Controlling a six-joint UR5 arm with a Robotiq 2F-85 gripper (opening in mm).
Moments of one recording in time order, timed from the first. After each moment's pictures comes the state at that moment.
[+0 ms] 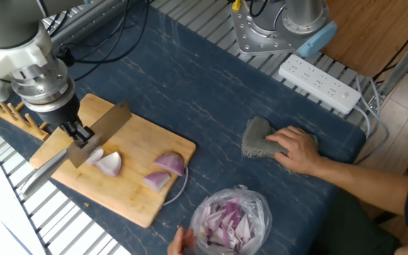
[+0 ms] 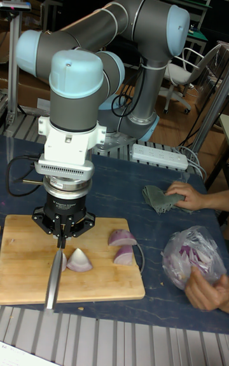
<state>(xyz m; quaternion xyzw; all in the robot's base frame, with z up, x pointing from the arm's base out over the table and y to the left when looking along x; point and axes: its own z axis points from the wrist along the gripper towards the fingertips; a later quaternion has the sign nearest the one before) 0.670 -0.079 0.094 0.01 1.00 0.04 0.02</state>
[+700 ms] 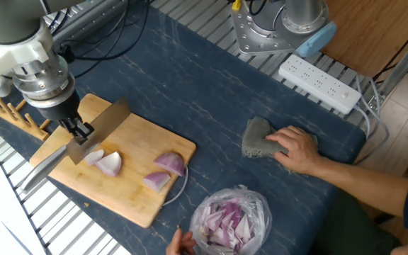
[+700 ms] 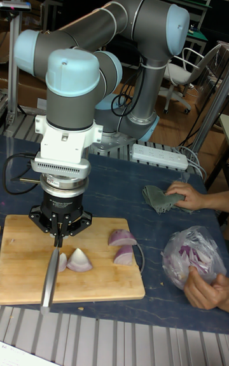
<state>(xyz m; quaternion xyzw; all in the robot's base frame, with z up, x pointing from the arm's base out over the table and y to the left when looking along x) 0.670 -0.082 0.094 0.02 1.00 0.04 0.02</state>
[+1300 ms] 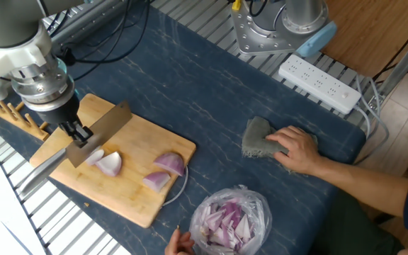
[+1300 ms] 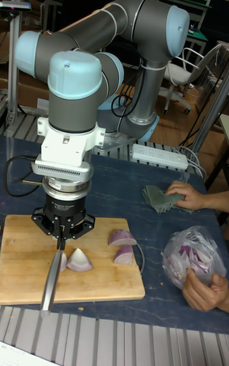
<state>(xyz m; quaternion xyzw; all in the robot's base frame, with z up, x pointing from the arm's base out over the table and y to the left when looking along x) 0.676 -0.076 0.092 0.04 1.00 0.05 0.02</state>
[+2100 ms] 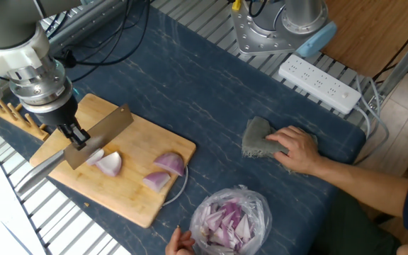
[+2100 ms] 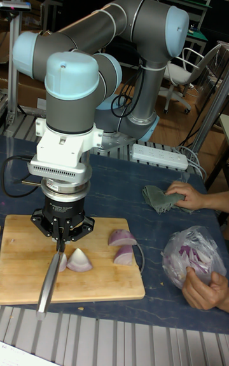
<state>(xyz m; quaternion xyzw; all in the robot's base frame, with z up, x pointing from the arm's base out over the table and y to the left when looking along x) 0.680 -0.077 0.092 0.06 1.00 0.05 0.02</state>
